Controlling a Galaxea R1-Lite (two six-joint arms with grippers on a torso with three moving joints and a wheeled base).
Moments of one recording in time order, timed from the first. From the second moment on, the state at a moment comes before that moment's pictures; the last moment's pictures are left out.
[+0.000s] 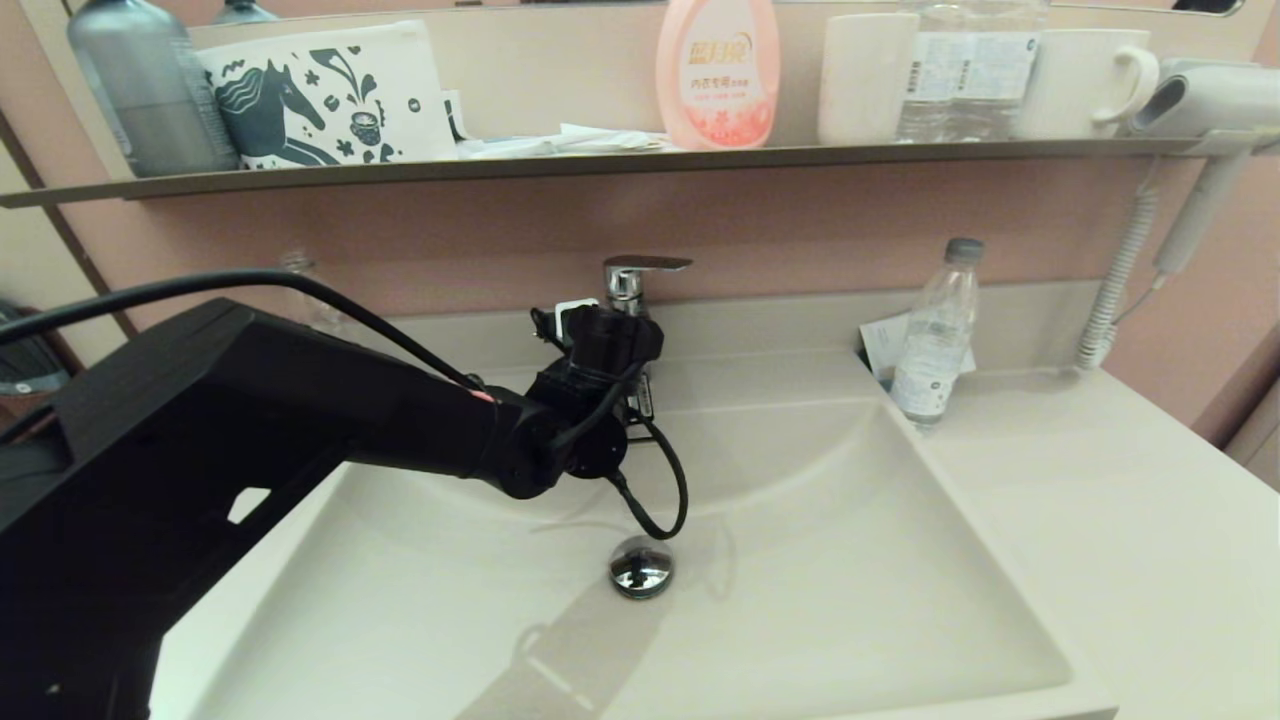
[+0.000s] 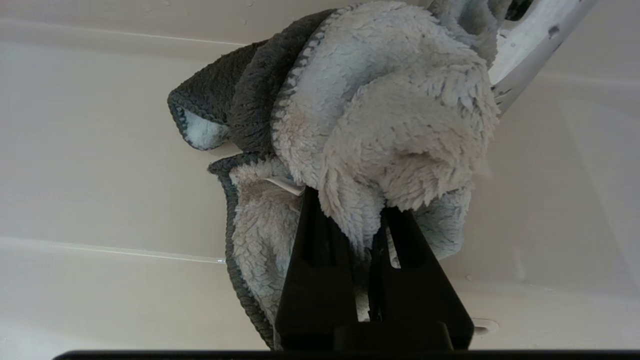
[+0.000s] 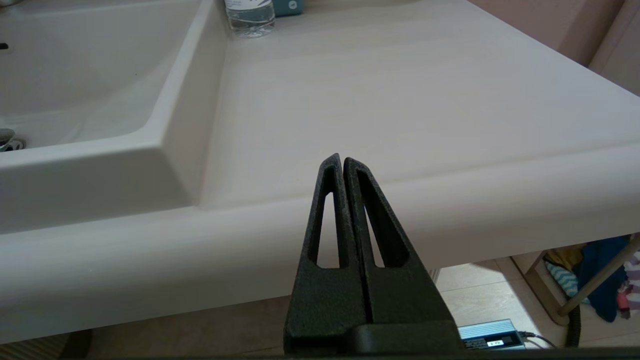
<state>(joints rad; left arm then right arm) -0.62 2.20 -1.41 -0.28 0.66 -0.36 0.00 0.00 0.00 -0.01 -0.03 0.06</state>
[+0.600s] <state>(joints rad) -0.39 2.06 -1.18 -0.29 0.51 -0.37 0.00 0.00 0.00 -0.01 -0.03 0.06</state>
